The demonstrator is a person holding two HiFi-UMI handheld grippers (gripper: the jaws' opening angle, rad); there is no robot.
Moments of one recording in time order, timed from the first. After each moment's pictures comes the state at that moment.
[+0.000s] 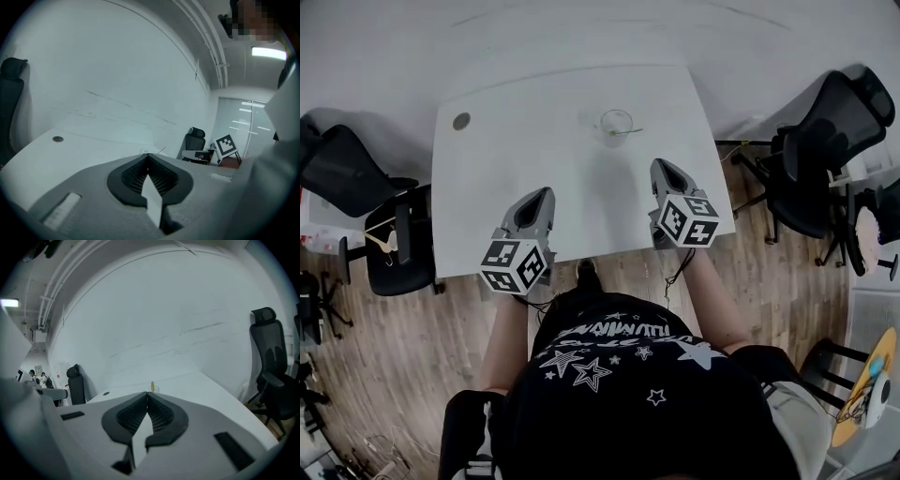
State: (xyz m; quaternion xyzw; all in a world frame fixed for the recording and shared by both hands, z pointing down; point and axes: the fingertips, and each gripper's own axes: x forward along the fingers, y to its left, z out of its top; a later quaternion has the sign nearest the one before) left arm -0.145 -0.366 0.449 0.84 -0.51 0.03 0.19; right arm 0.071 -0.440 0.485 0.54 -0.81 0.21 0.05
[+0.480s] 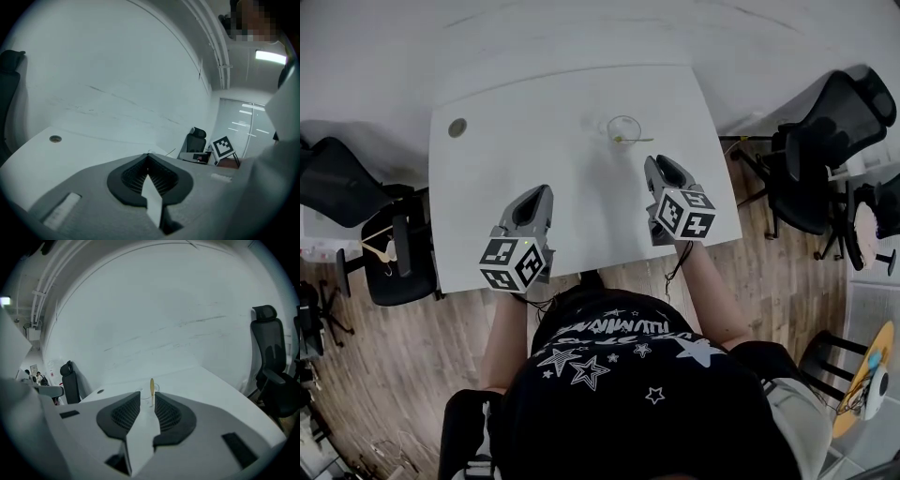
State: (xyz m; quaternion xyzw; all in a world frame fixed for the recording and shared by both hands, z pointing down) left arm -0.171 -0.411 0.461 0.84 -0.50 0.03 0.20; right arm 0.050 -0.483 0.509 0.55 -0.80 0.23 0.07
